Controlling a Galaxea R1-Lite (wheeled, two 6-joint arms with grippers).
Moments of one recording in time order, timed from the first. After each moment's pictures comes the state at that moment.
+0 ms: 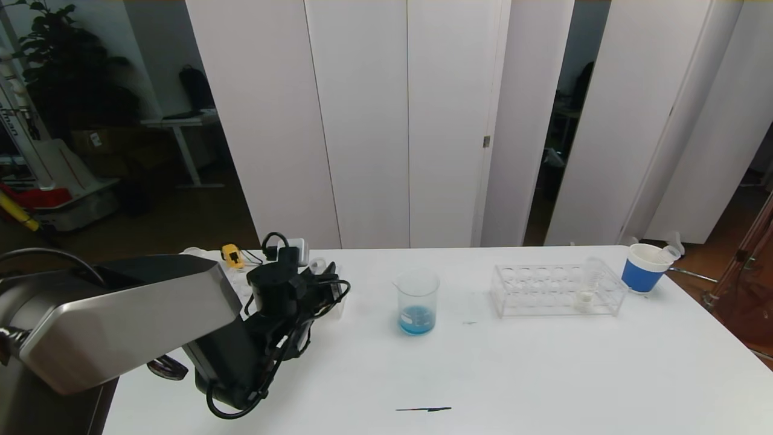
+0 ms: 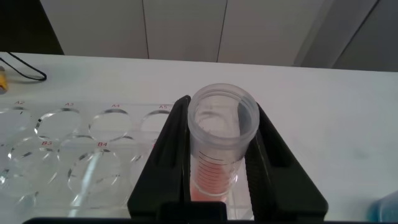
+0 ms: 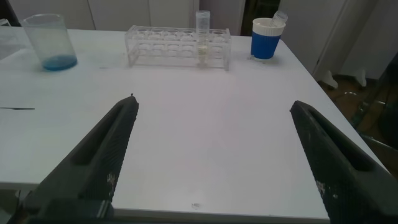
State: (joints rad) left arm -0.34 2.32 -0.80 -1.43 0.30 -0.12; right arm 0.00 0.00 0.00 0.00 0.01 0.00
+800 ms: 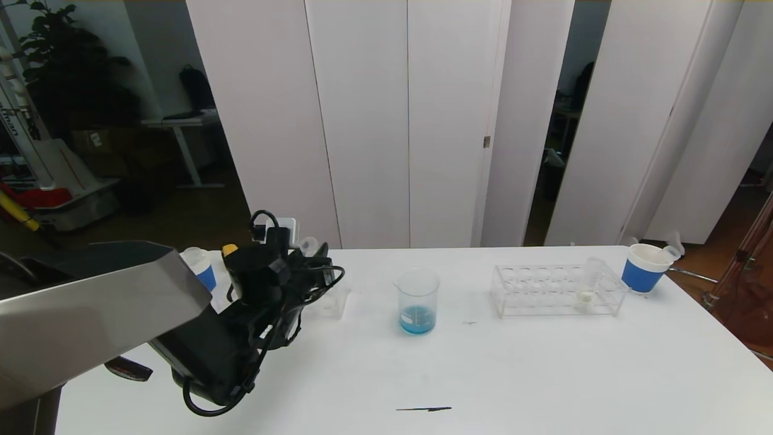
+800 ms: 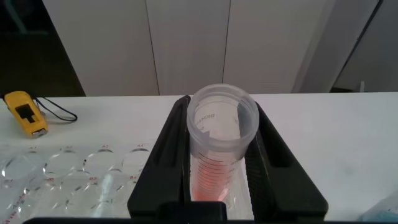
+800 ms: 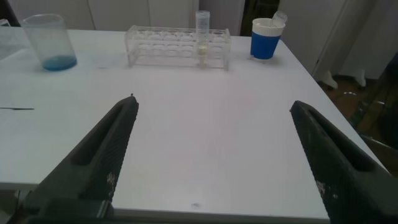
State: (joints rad) left arm -0.35 2.19 -0.77 -1.43 0.30 -0.02; right arm 0.00 0.00 0.00 0.00 0.01 0.00
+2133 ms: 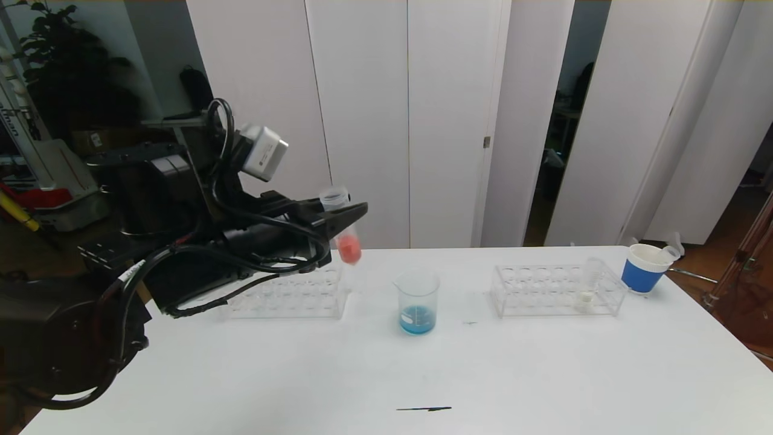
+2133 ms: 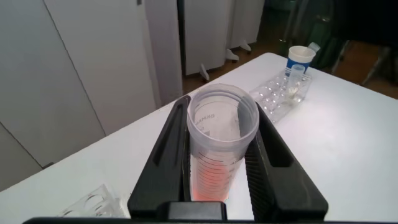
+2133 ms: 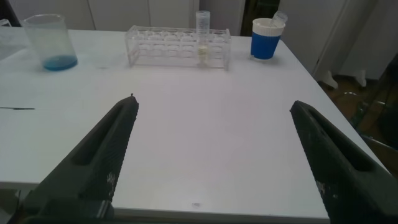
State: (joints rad) left arm -0.40 1.68 -0.86 -0.82 -0.35 0.00; right arm 0.00 0.00 0.00 0.00 0.01 0.00
